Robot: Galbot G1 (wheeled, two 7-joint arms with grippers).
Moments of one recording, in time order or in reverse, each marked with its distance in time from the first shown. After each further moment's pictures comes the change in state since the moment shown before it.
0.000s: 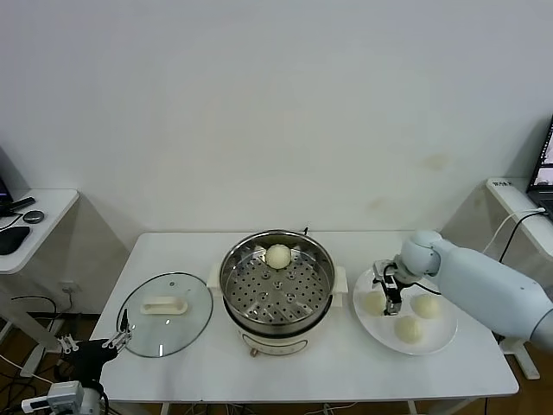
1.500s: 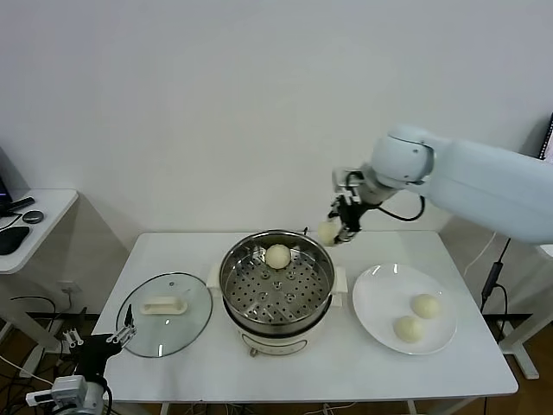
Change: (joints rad) left arm -0.029 0.013 0.017 0.010 -0.009 0.003 0.003; right arm 0.753 0.123 -0.465 0.299 0.640 -0.289 0.084
